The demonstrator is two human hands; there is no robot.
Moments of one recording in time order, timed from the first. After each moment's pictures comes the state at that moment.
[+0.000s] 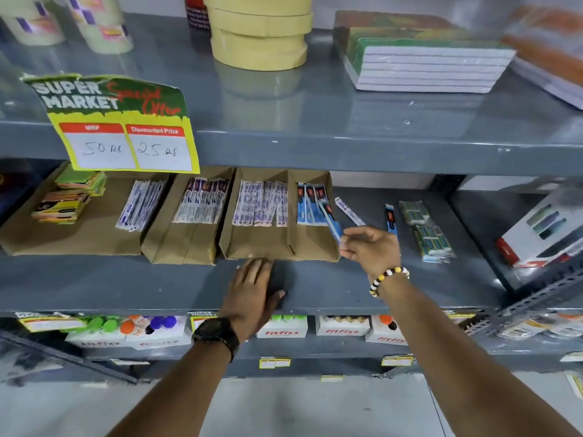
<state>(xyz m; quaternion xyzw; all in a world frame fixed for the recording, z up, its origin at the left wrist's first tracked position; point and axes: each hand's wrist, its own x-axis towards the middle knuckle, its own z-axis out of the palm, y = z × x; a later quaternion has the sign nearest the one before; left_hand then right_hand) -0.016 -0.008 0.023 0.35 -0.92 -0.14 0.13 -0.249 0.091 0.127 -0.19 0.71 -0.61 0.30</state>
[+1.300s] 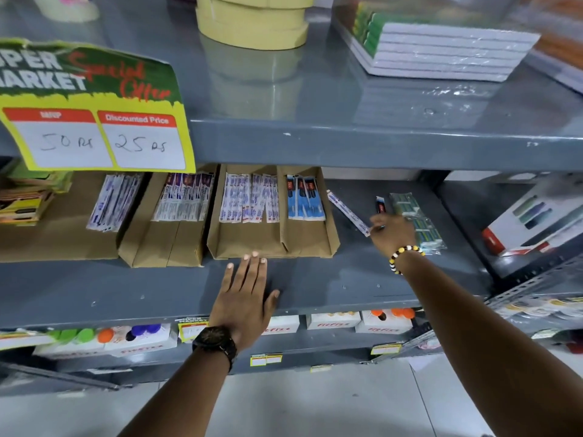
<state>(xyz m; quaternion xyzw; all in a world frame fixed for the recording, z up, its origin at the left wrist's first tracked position) -0.015 -0.009 0.005 0.32 -0.95 -0.02 0.07 -0.333 0.080 0.096 -0.30 0.92 -0.26 0.04</state>
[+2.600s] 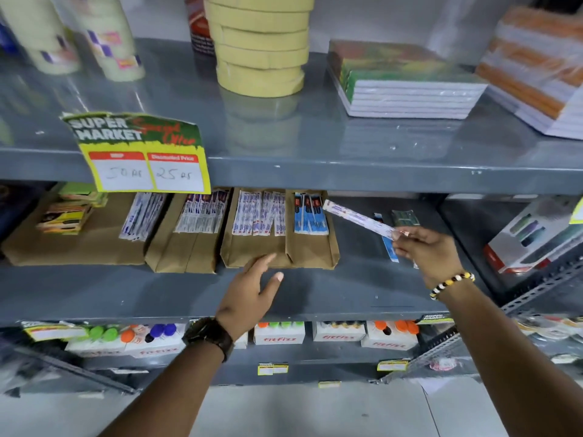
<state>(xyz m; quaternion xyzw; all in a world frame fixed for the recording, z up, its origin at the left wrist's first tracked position) -0.016 0.000 0.089 0.35 -0.82 -0.39 0.23 -0.323 0.147 0.158 -0.23 0.73 -0.61 0.23</state>
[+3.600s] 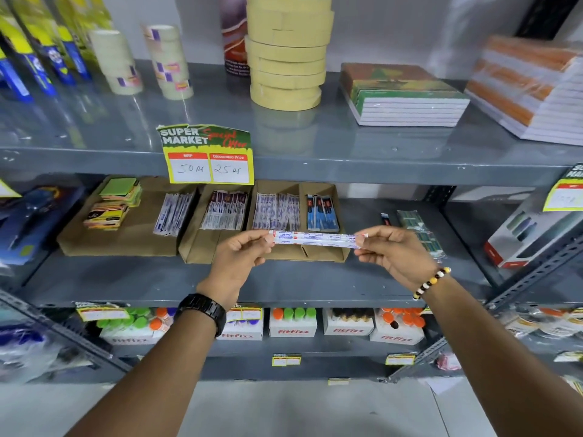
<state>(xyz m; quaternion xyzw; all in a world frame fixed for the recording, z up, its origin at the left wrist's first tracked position) 0.033 0.001 0.177 0.37 -0.55 -0.66 0.36 -0.215 0.152 0.216 -0.32 0.63 -0.58 0.41</state>
